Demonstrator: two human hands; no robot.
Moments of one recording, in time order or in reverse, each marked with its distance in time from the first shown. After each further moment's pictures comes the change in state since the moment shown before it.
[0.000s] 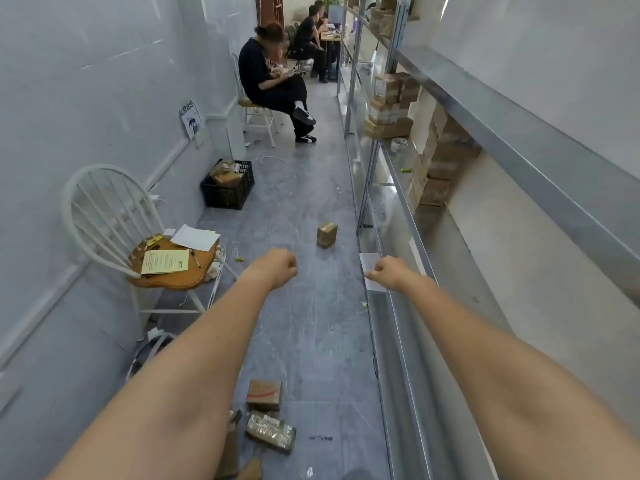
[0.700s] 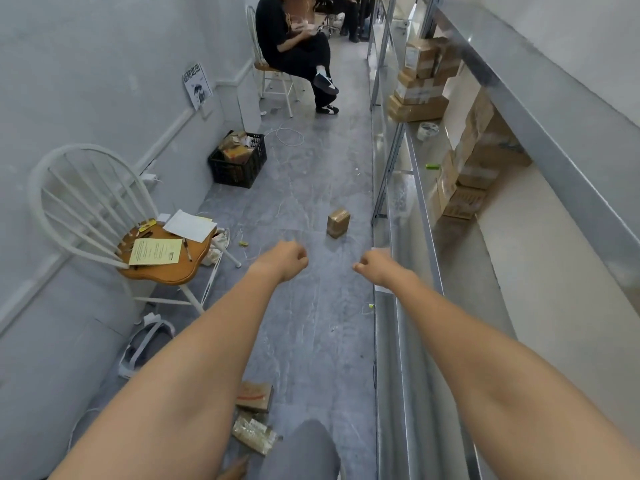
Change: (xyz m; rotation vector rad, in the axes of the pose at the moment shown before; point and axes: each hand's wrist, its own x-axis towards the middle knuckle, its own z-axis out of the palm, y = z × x) left_hand 0.175 0.021 0.003 -0.080 -0.057 -0.104; right_hand 0.173 0.008 -0.040 -0.005 -0.126 -0.074
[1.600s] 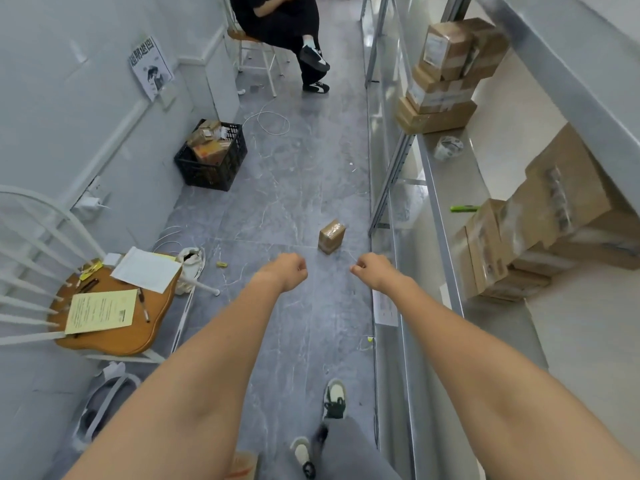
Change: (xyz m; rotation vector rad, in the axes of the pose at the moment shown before) left_hand 0.324 -0.029 -0.066 -0.047 -0.177 -0.047; right_hand 0.302 -0.010 -0.103 0.101 -0.033 0.061
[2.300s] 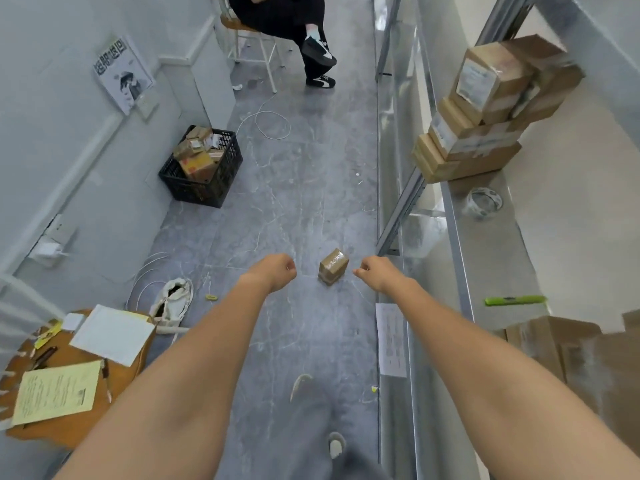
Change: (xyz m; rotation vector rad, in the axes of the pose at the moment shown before) left_hand 0.252 -0.004 -0.129 -0.030 -0.015 -0.080; right_hand 0.263 -0.016 -0.119 -0.034 -0.089 0.030
